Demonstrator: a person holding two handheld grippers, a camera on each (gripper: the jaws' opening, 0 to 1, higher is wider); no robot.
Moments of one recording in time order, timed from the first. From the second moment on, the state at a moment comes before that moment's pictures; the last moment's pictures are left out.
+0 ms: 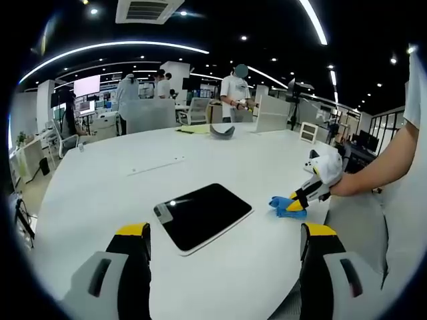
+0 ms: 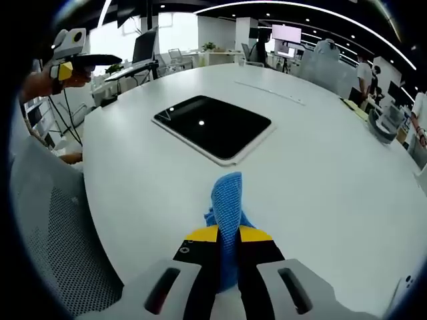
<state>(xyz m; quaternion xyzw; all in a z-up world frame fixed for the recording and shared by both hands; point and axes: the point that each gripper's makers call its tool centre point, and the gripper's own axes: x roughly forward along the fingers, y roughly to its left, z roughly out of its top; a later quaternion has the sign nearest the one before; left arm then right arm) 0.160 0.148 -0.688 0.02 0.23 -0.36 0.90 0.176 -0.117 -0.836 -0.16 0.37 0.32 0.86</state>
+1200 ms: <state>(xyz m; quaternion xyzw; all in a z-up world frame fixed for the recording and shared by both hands) 0.163 0.155 -0.689 0.03 0.23 -0.36 0.91 0.223 -0.071 -0.810 -0.14 0.34 0.35 0.86</state>
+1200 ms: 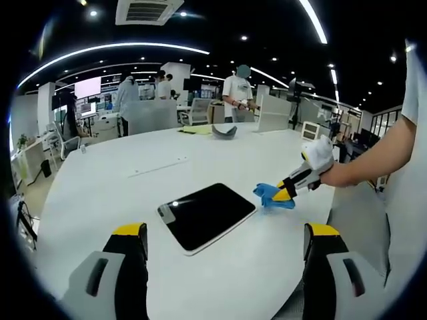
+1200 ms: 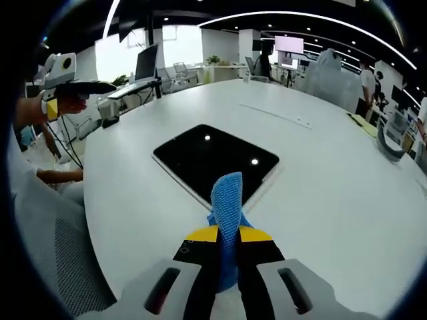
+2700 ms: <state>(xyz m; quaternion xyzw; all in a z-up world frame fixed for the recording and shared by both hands) 0.169 0.160 -0.694 0.02 0.23 -0.36 0.90 0.288 0.032 -0.767 -0.15 0.29 0.42 0.85</state>
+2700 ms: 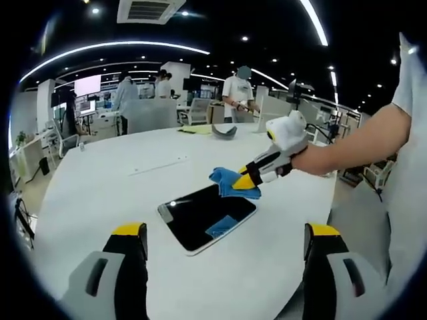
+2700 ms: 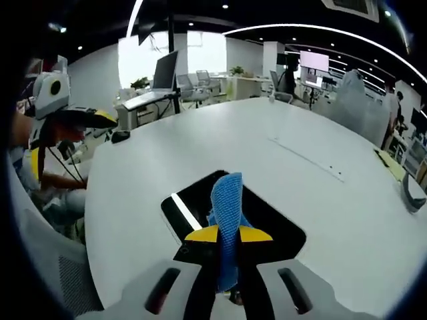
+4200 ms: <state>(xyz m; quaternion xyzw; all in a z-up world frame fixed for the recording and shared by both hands) 0.172 0.163 -0.716 0.01 0.24 -0.37 0.90 0.358 0.131 -0.759 -0.21 0.27 0.49 0.80</state>
